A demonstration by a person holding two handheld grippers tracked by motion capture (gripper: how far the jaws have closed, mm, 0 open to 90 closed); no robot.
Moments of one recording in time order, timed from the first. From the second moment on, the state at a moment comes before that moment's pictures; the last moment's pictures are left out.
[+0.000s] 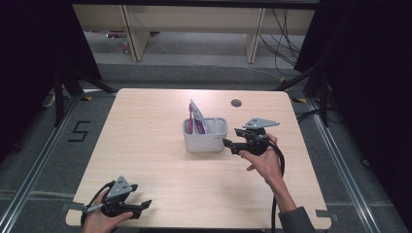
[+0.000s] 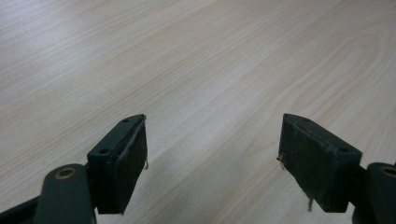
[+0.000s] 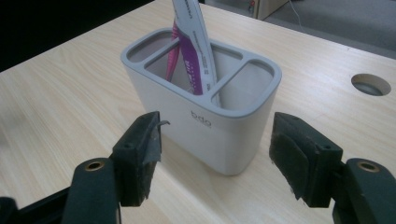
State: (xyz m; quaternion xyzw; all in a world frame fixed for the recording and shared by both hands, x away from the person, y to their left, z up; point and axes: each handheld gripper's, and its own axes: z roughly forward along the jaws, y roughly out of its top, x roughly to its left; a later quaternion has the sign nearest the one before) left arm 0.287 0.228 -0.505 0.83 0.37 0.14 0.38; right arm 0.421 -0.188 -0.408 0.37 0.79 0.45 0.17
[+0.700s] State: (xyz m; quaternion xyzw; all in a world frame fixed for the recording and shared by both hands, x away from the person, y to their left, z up) left arm 0.289 0.226 -0.504 0.83 0.37 0.14 0.38; right arm 0.396 -0.211 -0.438 0.40 0.79 0.44 0.13
